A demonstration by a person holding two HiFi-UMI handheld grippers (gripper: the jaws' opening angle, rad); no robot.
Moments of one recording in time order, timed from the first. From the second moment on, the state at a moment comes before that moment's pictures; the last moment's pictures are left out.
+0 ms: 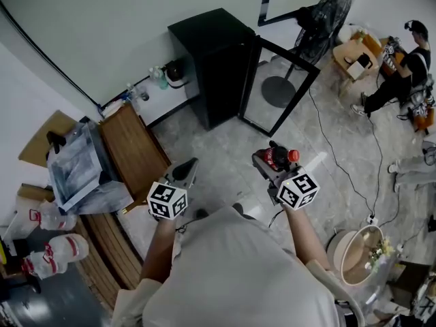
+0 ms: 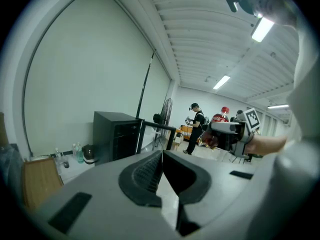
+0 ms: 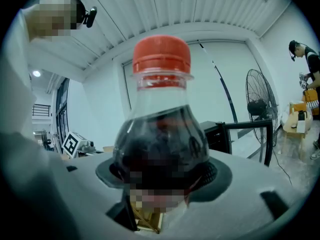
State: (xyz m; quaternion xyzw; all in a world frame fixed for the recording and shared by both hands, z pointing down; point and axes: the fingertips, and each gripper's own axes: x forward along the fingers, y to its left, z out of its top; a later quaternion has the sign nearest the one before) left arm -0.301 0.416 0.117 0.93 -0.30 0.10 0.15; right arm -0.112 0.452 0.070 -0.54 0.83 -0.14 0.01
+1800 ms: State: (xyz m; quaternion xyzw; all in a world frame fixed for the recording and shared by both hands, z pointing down) left arm -0.178 0.278 0.151 0.93 -0.28 0.13 0.17; right arm 0.005 0.333 0.107 -0.54 0.82 -0.17 -0.02
